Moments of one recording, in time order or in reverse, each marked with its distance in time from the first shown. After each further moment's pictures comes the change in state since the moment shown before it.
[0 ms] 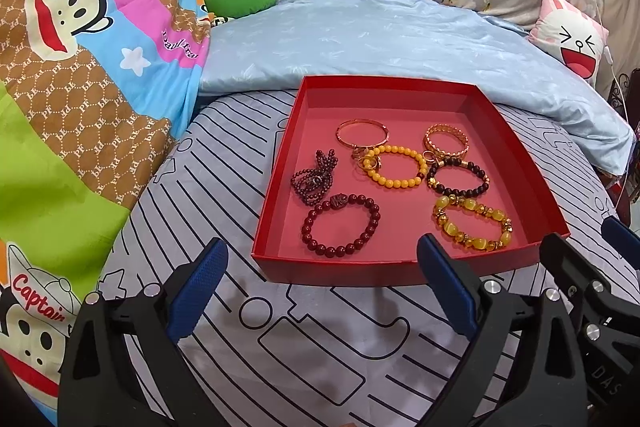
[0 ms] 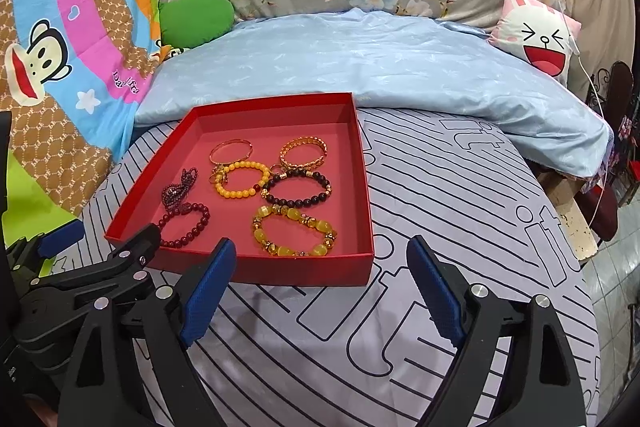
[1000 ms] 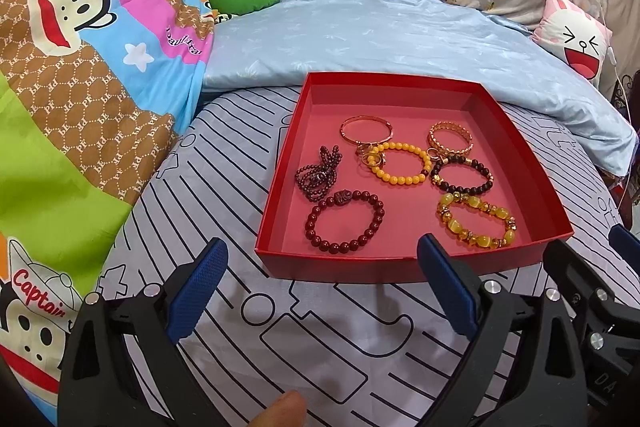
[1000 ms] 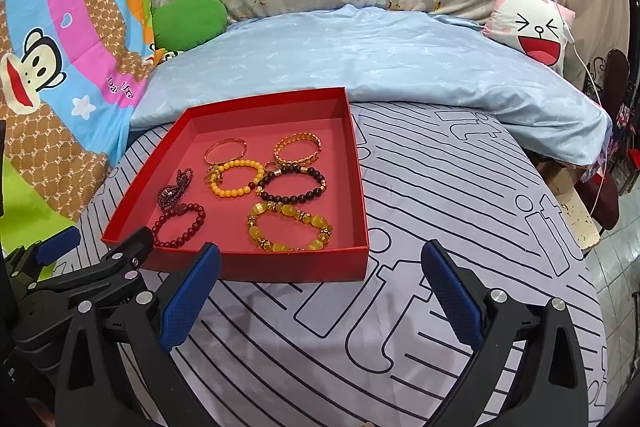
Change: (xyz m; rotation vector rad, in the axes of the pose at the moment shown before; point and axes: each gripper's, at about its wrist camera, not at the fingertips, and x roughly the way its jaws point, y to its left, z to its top) left arm 0.002 0.002 -0.002 -0.005 0.010 0.008; right arm 0.003 -0.003 -0.004 0.029 0.003 -0.006
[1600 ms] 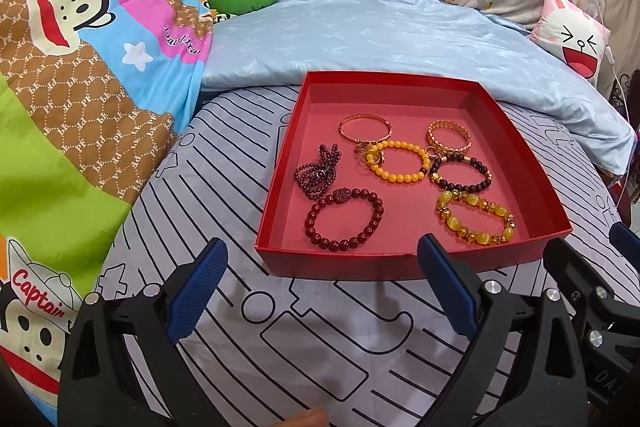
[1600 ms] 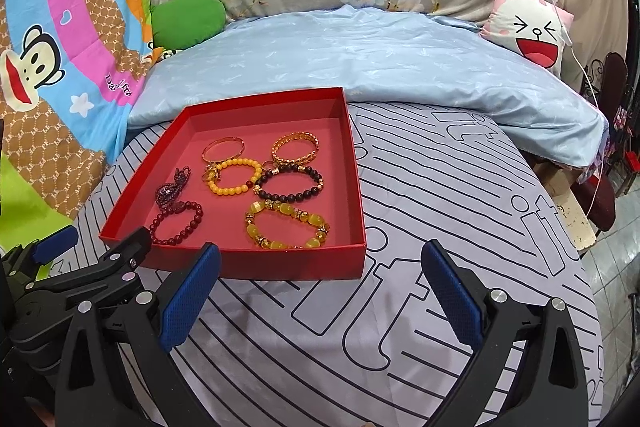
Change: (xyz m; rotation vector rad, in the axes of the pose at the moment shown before) left arm 0.000 0.000 -0.001 0.001 0.000 -0.004; right arm 0.000 0.001 0.000 -0.002 0.001 -0.005
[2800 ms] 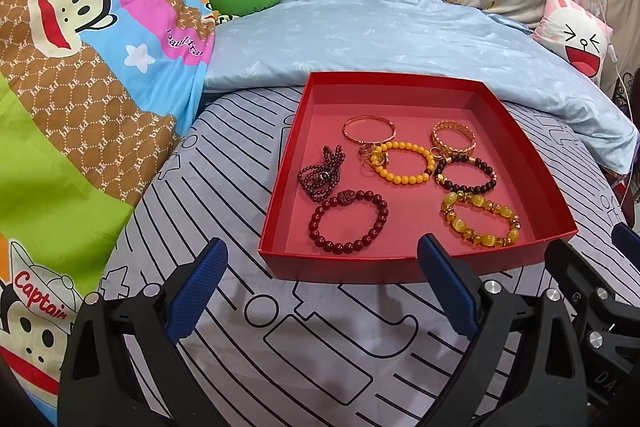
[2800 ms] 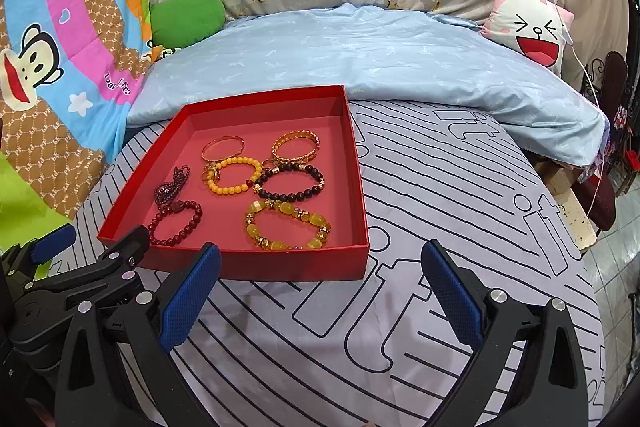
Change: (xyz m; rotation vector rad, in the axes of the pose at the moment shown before) left arm 0.000 0.001 0.002 0.000 -0.005 0.009; right arm 0.000 0.000 -0.001 0.000 0.000 -0.003
